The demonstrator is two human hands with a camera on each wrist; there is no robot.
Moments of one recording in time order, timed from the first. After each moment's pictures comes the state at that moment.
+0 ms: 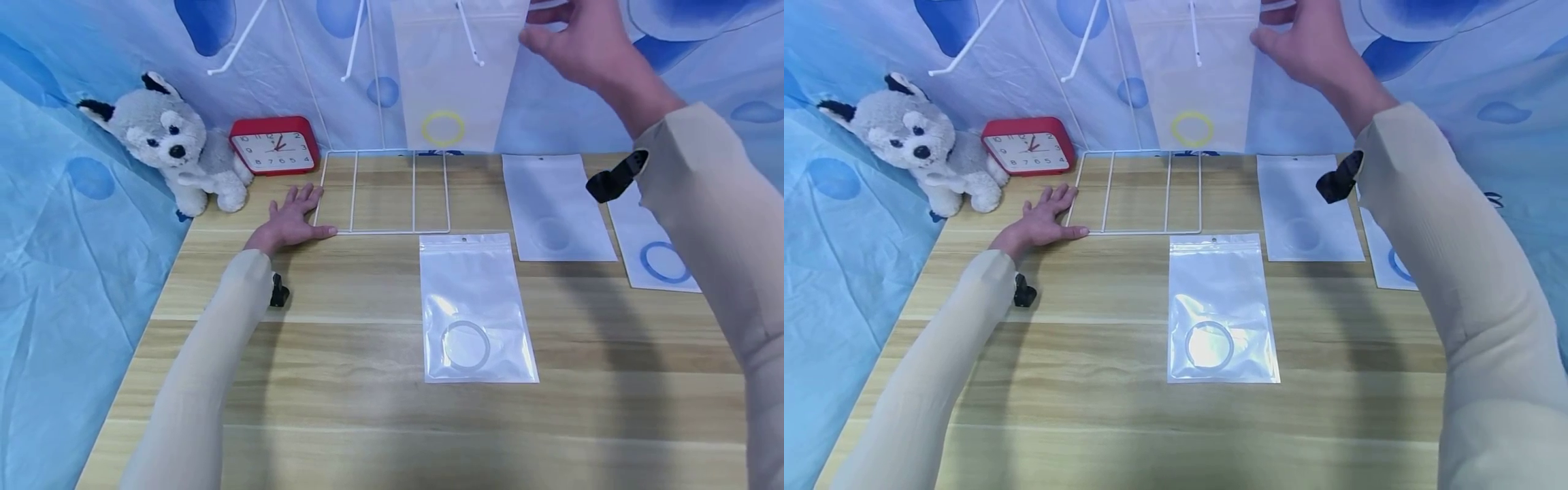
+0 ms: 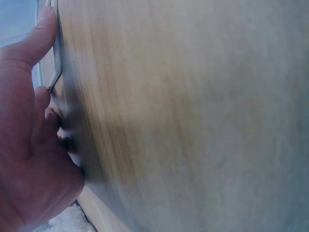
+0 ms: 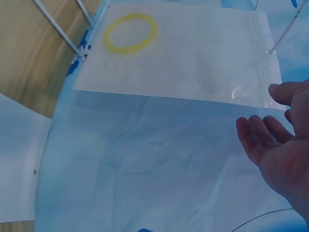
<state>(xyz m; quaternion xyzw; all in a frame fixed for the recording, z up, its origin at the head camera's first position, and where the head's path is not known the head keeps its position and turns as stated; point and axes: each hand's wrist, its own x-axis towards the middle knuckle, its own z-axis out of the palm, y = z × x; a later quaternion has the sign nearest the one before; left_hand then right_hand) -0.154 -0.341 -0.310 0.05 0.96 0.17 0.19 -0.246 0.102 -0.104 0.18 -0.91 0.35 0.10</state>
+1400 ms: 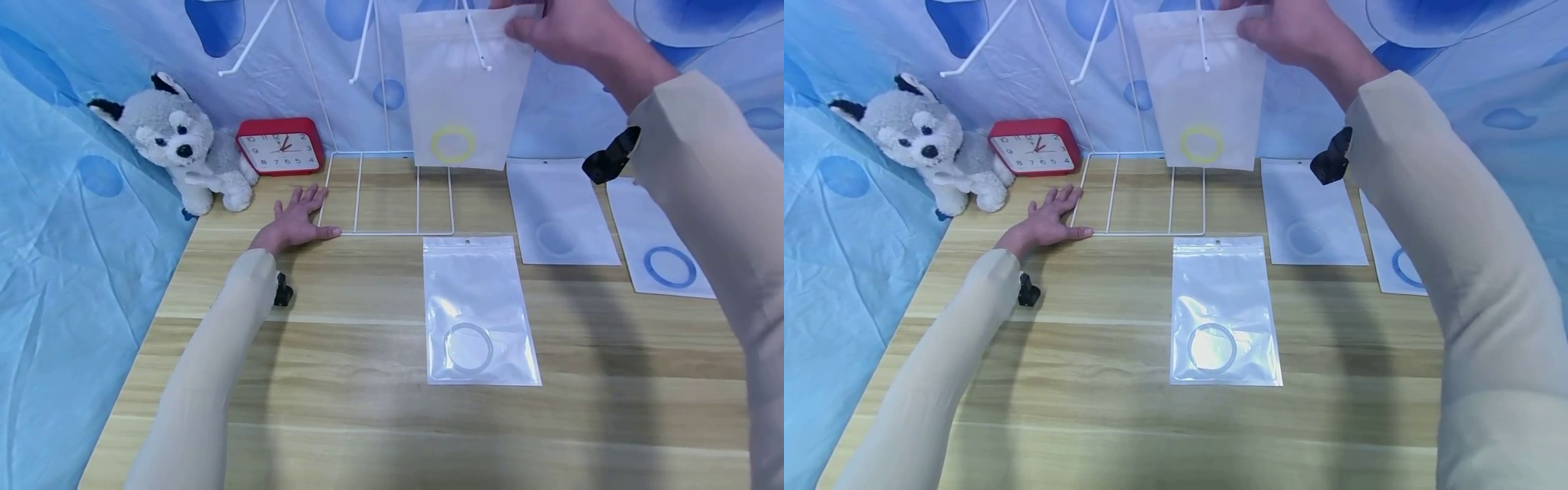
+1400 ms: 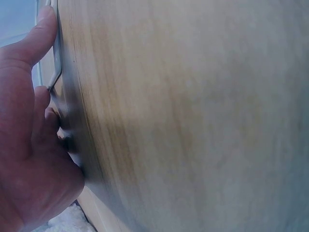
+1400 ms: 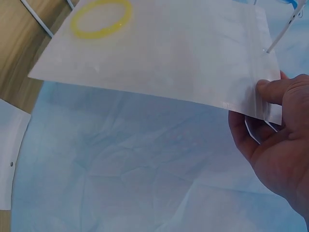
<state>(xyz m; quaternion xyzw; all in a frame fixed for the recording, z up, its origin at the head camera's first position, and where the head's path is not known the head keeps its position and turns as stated) -0.161 -0.335 -0.309 0.05 0.96 0.18 0.19 -0.258 0.085 -0.081 0.18 -0.95 0.24 0.04</state>
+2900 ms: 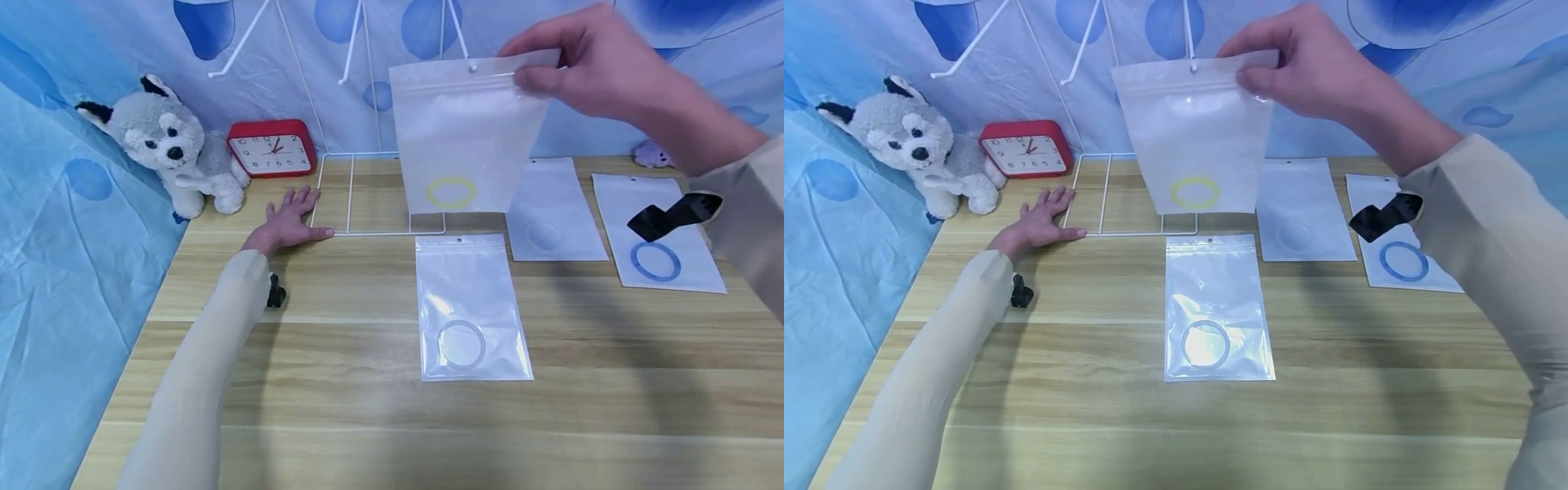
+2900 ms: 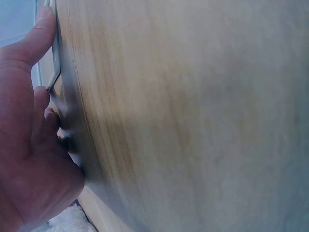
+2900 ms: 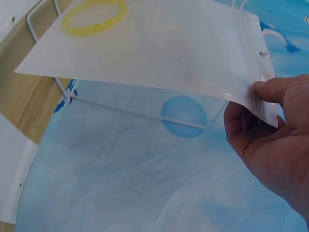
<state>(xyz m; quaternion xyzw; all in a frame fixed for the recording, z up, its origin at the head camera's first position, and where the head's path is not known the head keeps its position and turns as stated) -0.166 -0.341 -0.309 0.05 0.96 0.17 0.20 -0.181 0.113 -0.082 0.27 -0.92 0.29 0.03</state>
